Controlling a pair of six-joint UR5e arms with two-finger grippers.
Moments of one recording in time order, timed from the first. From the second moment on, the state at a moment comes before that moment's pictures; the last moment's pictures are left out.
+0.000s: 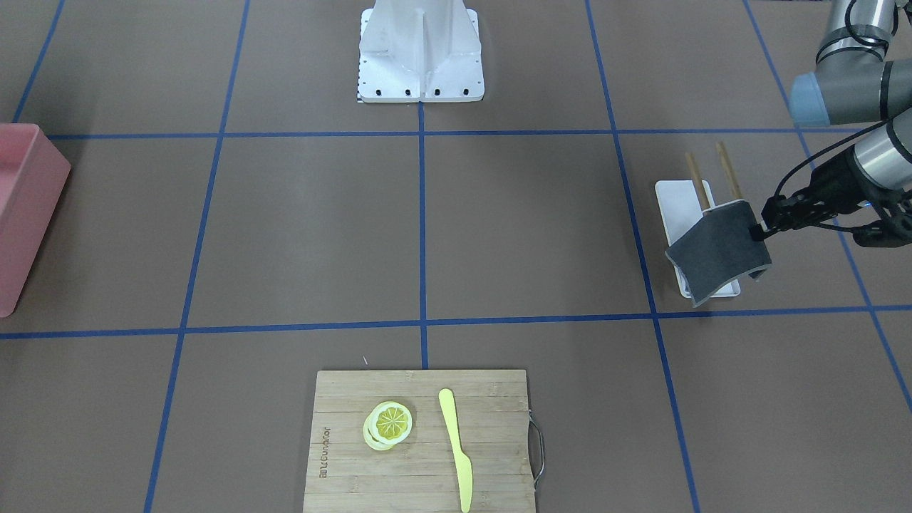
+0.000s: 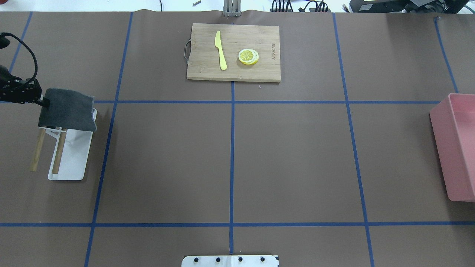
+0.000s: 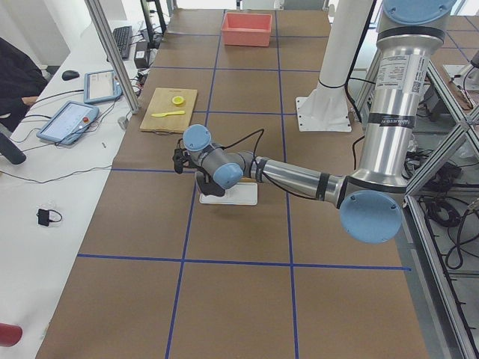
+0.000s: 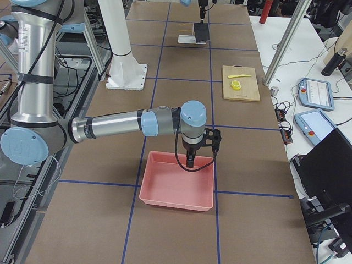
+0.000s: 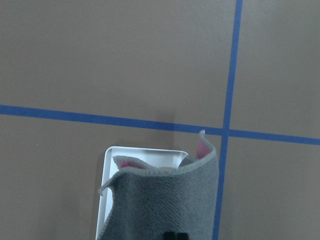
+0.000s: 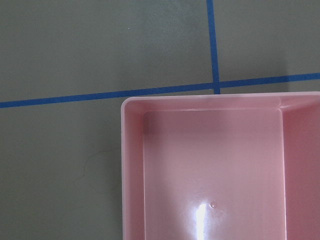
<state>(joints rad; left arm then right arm) -1.16 -1.69 -1.64 -2.09 -2.51 -0.89 1.52 -1.68 1.87 -1.62 2.41 0.23</state>
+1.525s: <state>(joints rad) -1.16 -1.68 -1.62 -2.08 -2.51 -0.89 1.51 -1.68 1.87 -1.62 2.42 0.24</state>
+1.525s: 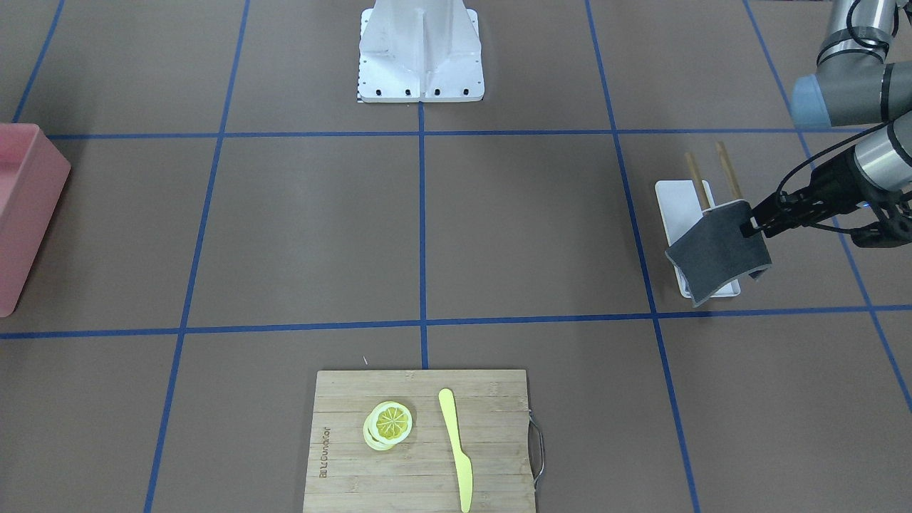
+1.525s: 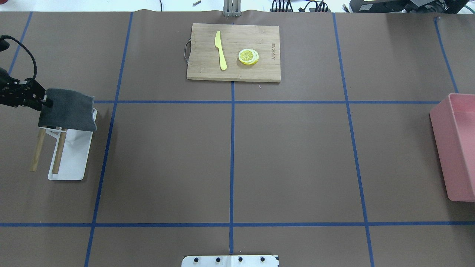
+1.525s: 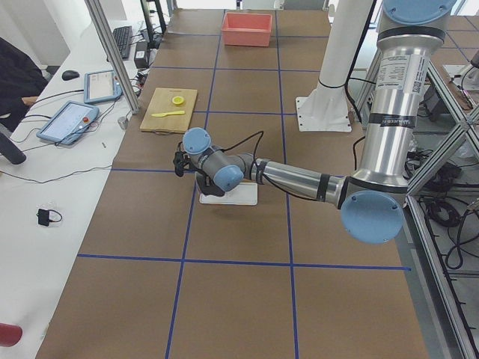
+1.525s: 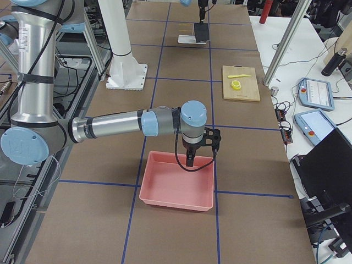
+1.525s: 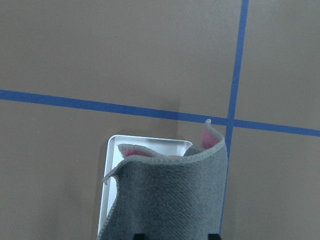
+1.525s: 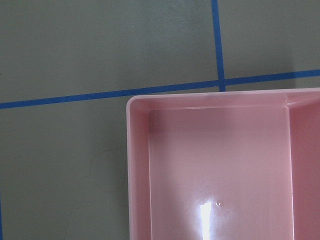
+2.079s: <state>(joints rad) -1.16 -1.69 -1.61 -2.09 -2.51 -0.89 1.51 -1.68 1.87 -1.62 2.43 0.24</state>
